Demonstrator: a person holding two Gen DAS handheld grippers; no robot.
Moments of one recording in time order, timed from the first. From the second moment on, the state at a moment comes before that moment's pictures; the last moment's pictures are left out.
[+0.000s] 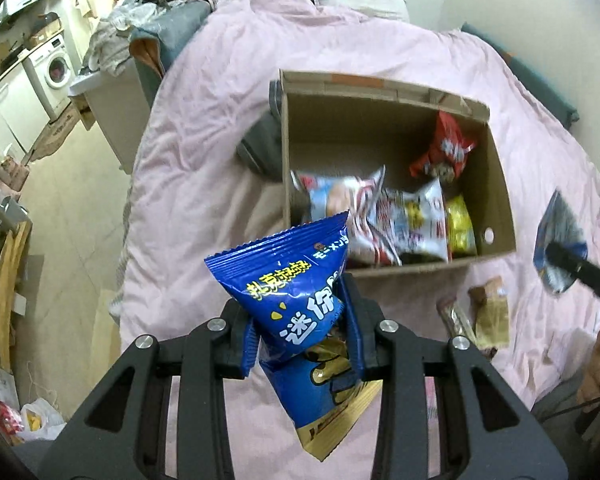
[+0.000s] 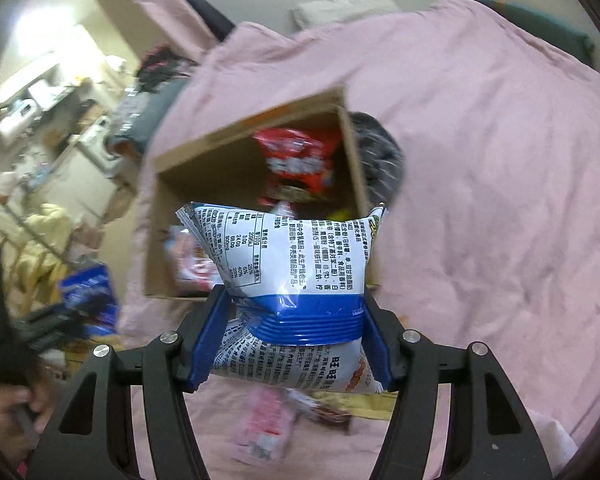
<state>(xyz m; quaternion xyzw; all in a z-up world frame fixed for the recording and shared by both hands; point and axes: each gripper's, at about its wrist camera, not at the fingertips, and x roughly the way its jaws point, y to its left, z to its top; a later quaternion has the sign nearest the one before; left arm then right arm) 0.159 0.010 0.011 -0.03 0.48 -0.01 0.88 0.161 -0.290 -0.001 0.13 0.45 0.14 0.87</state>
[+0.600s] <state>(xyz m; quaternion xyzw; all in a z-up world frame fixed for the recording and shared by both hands) 0.221 -0.005 0.026 -0.01 0.44 -0.03 0.90 0.199 -0.258 -0.007 0.08 0.44 0.17 0.88</state>
